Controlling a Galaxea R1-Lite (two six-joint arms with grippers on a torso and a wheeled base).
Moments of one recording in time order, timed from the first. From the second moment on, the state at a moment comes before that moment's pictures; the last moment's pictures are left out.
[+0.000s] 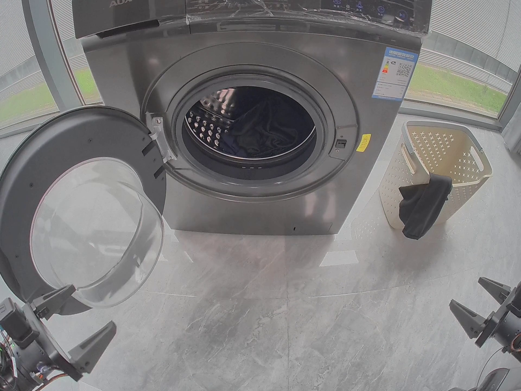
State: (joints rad) left arm -0.62 0.73 -0.02 -0.67 0.16 -0.11; right arm 0.43 0.75 -0.02 -0.56 -0.13 0.11
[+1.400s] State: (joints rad) left arm -0.04 0.06 -0.02 -0.06 -0.03 -0.02; right arm 0.12 0.08 -0.02 -0.07 -0.20 0.06
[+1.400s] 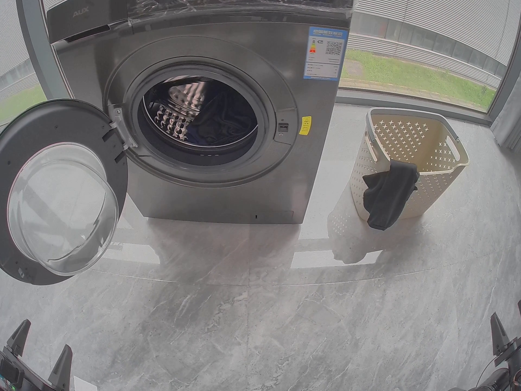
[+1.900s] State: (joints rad) left arm 0.00 0.01 -0.02 -0.05 -0.07 -0.04; right arm 0.01 0.02 -0.02 0.00 0.02 0.01
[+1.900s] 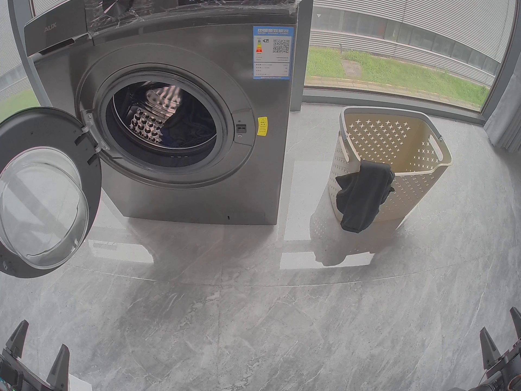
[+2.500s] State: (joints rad) left arm 0.00 0.01 -0.02 0.00 -0.03 -0.01; right arm 0.00 0.01 -0.02 0.00 0.02 0.00
